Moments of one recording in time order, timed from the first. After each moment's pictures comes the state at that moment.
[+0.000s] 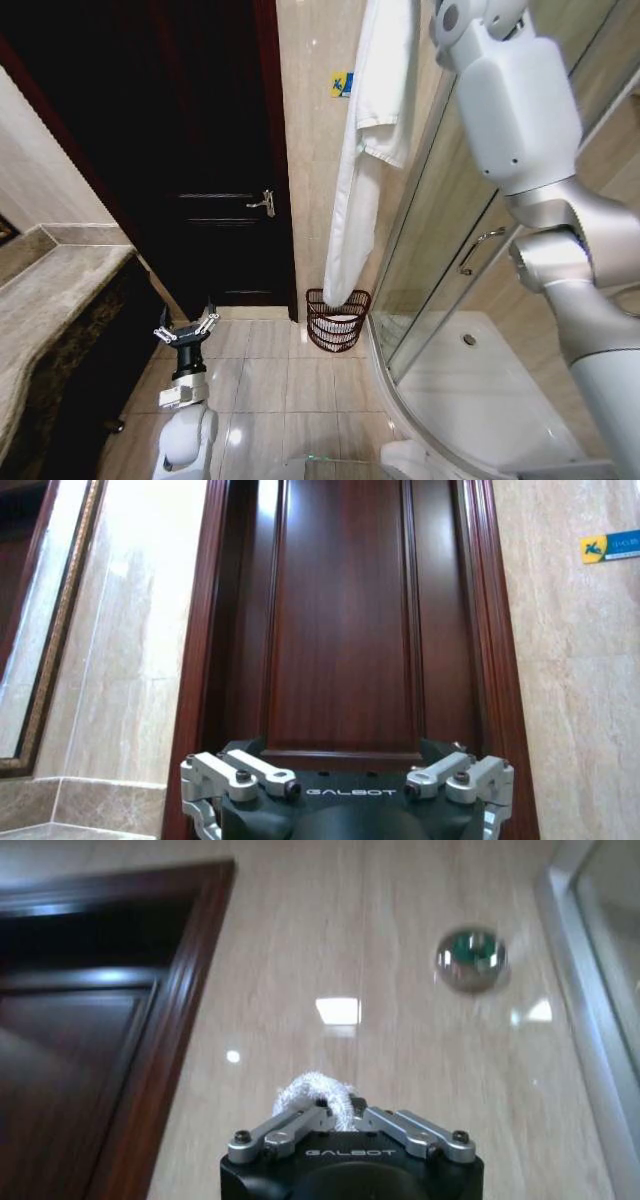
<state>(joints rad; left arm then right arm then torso) 1.58 -1.61 -0.77 -1.98 -0.07 -0.49 -0.09 0.52 1.25 -0.13 1.12 0.78 -0.28 0.18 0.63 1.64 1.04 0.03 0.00</state>
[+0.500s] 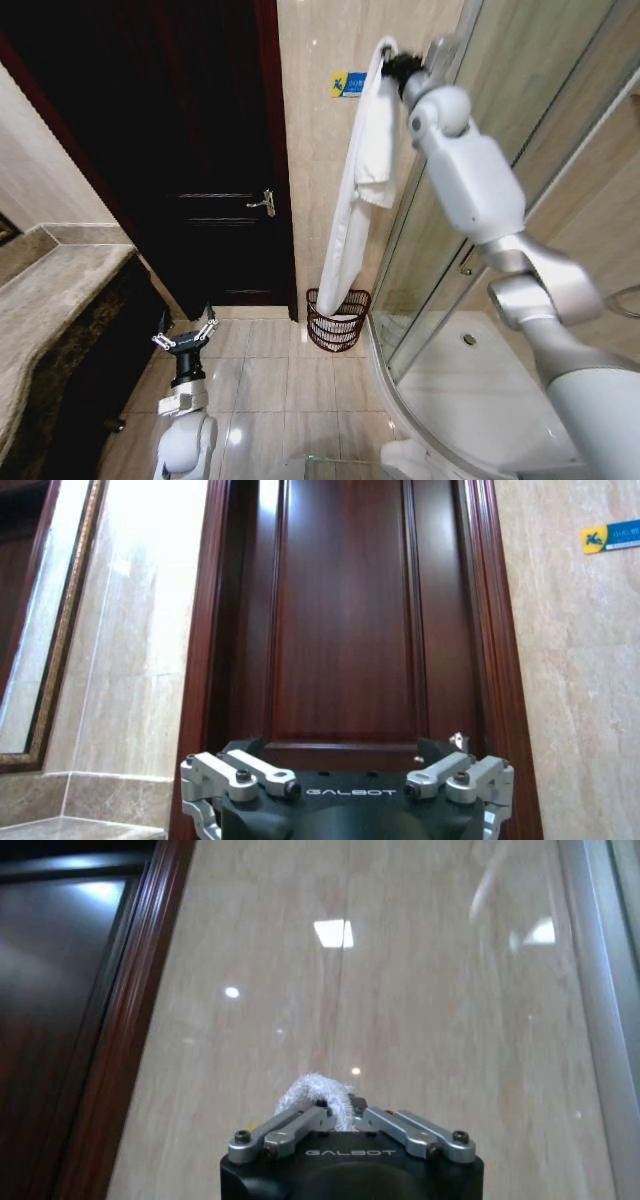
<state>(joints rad) 1.61 -1.61 -0.77 -1.96 -0.07 -0.52 -0.10 0.23 1.22 -0.08 1.20 0.69 -0.23 0.15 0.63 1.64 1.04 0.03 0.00</state>
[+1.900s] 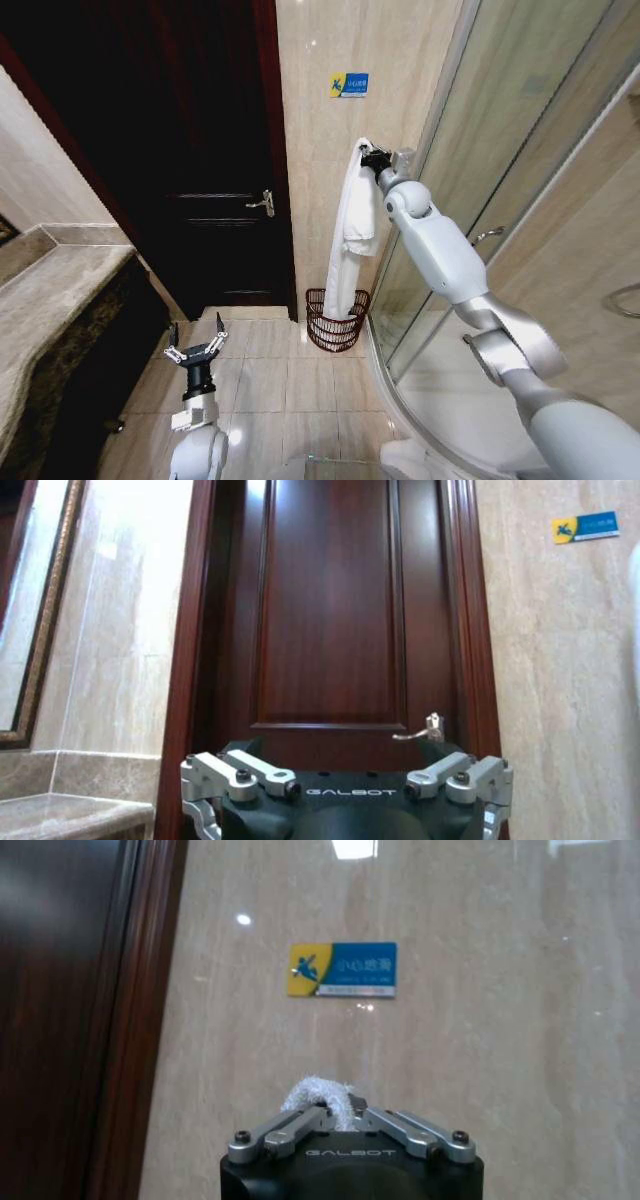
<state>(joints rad) 1.67 -1.61 -0.70 -1.92 -0.04 -0.59 -0.13 -0.01 1.25 -0.07 1.25 0.62 -0.21 0.15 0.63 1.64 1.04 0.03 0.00</state>
